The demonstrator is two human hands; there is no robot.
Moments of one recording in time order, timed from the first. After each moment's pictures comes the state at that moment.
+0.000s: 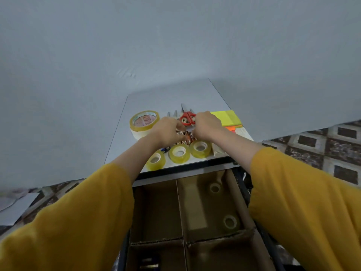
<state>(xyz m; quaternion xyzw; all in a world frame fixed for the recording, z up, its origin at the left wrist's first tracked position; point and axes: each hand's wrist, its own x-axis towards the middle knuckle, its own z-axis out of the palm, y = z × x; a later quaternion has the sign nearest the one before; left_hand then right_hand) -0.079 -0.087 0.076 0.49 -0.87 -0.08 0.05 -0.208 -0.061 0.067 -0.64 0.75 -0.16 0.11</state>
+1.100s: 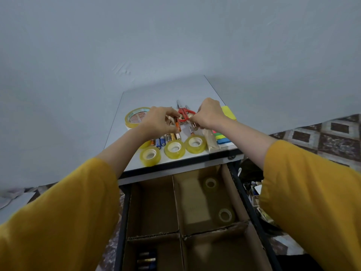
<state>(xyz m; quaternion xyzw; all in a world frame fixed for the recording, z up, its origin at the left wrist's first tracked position) -0.071 -0.082 0.091 0.48 -0.85 -0.14 0.15 -0.226 -0.060 0.076 -0.56 0.73 -0.34 0.21</state>
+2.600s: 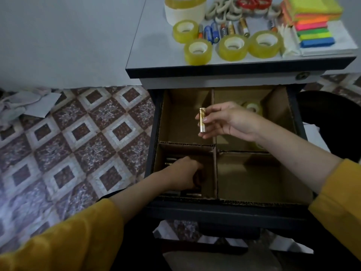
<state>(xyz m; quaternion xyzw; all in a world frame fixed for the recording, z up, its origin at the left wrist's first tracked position) 0.027 0.102 -0.105 0.43 -0.81 -0.38 -0.16 -0.140 0.051 -0.052 -0.43 0.45 -0.29 0.73</state>
